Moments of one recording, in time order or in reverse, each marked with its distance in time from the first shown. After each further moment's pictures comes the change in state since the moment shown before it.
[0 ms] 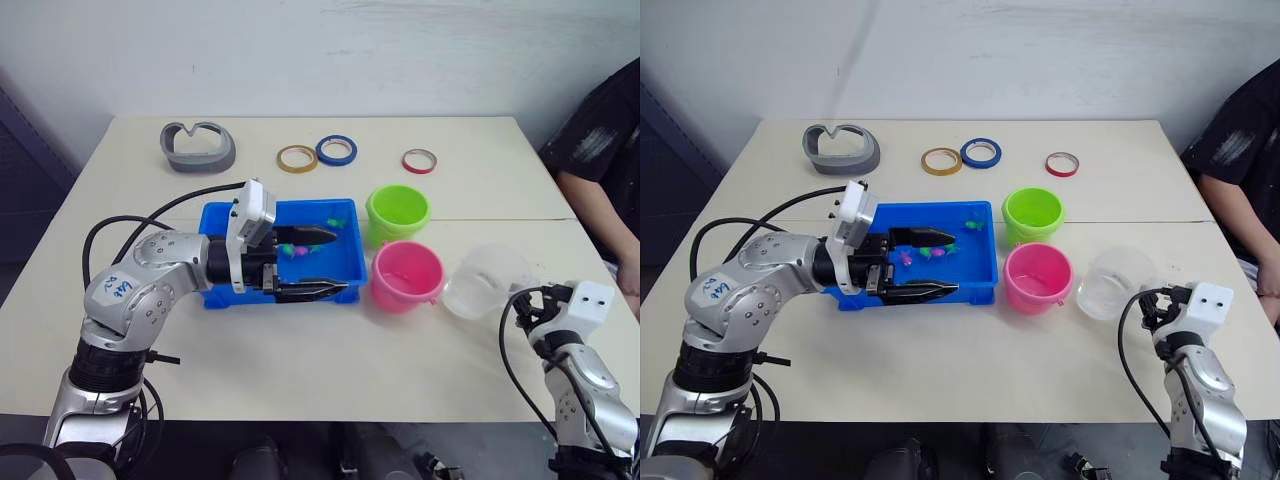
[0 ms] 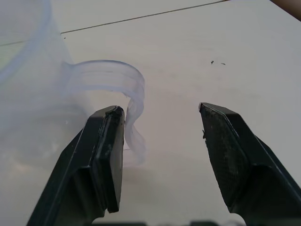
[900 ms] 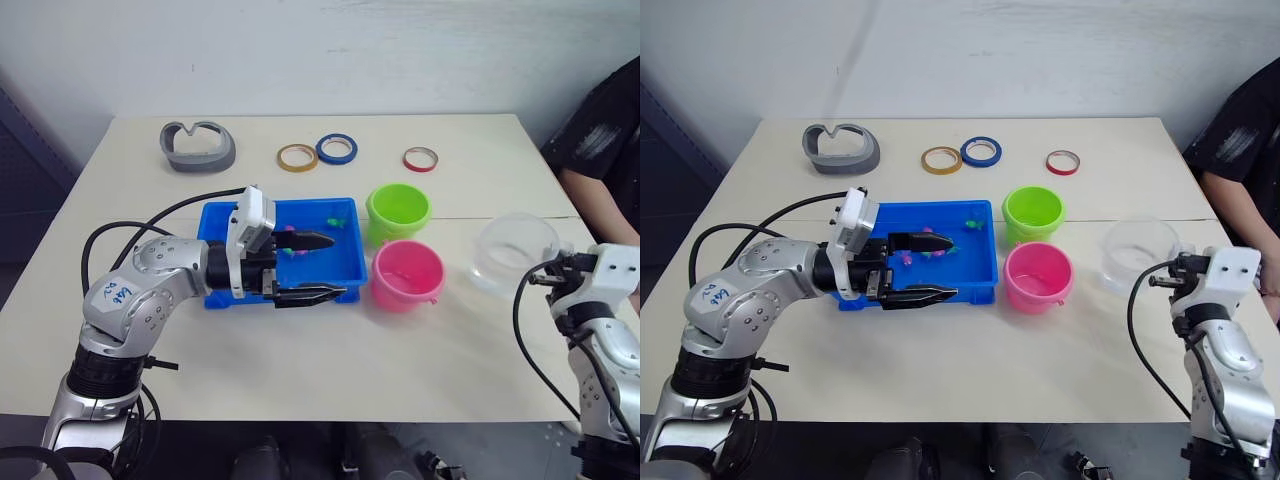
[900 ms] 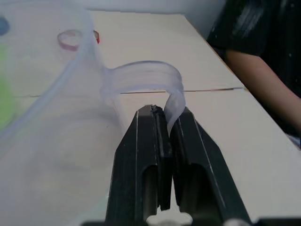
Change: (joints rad) left arm 0.028 0.006 0.001 -0.019 0.002 0.001 0.010; right arm -0.023 -0.167 0.051 -0.204 -0.069 0.017 0.000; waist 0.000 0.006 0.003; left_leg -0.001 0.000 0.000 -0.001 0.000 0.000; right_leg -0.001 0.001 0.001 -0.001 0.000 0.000
